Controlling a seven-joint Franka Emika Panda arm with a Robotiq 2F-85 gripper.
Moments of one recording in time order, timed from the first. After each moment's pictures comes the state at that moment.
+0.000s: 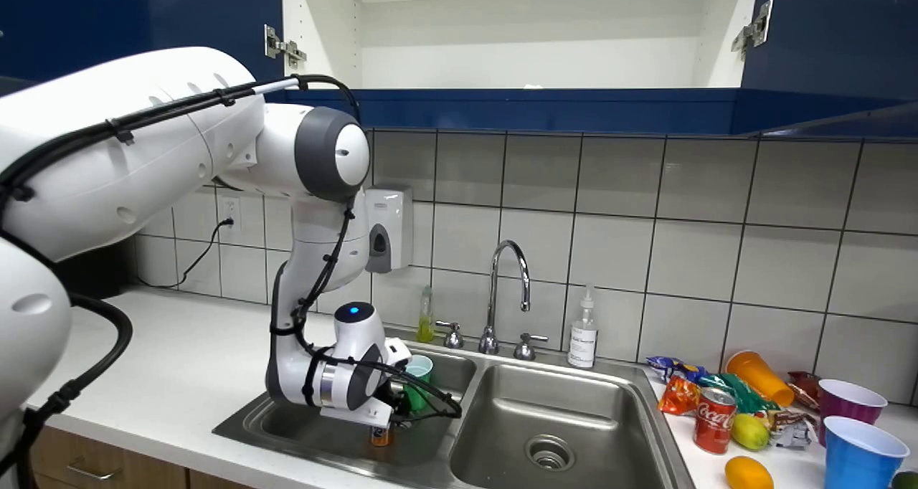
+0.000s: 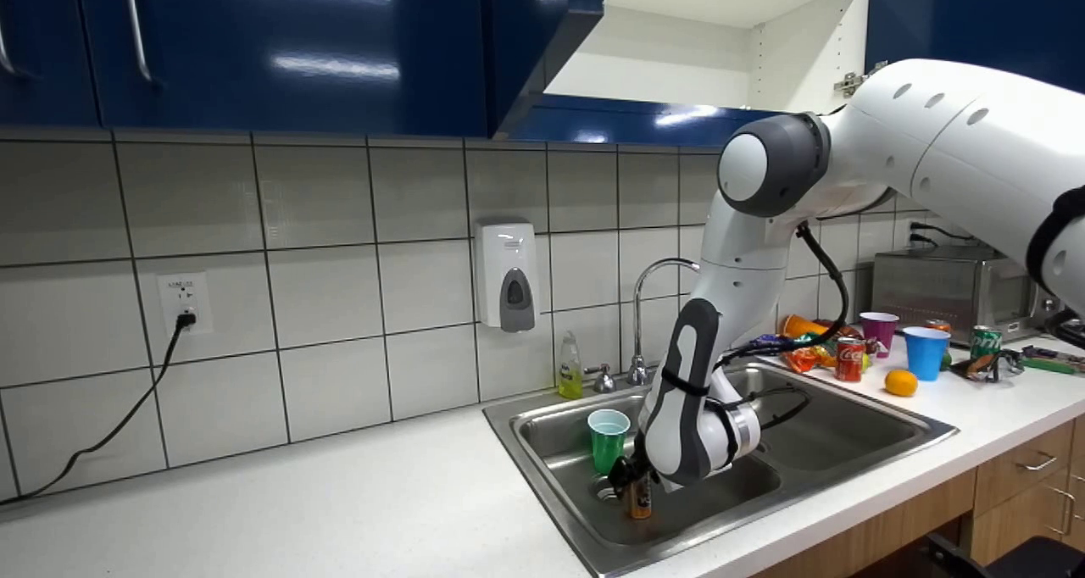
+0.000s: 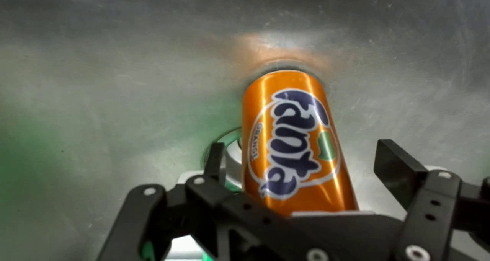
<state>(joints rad) -0.04 1.00 0.01 -2.01 -0.18 3.46 -0.02</state>
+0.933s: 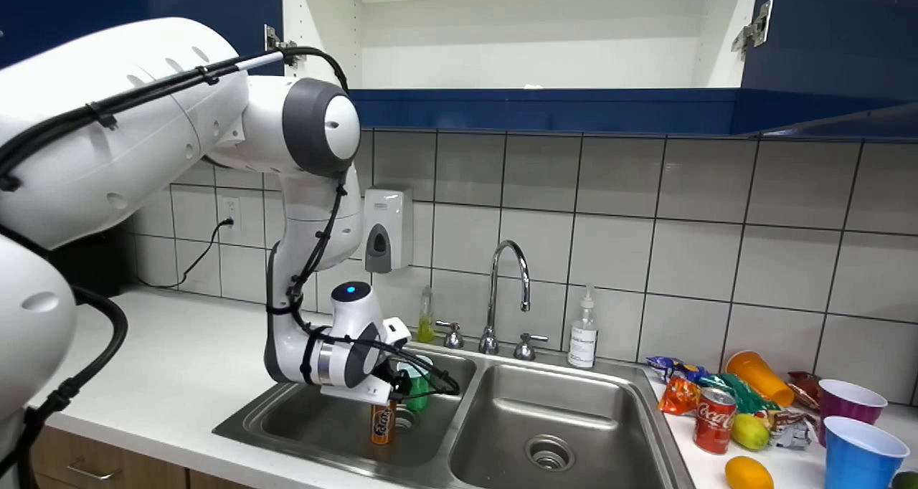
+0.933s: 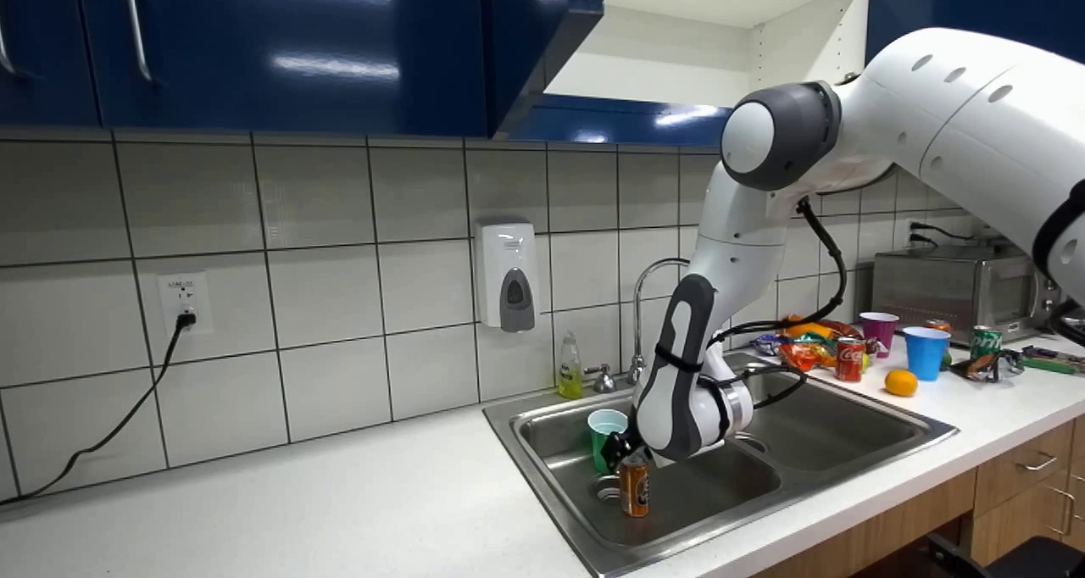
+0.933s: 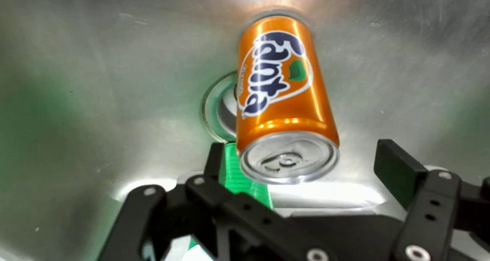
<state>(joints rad) -0.02 0.90 0.01 -2.06 -0.14 3.46 -0.02</state>
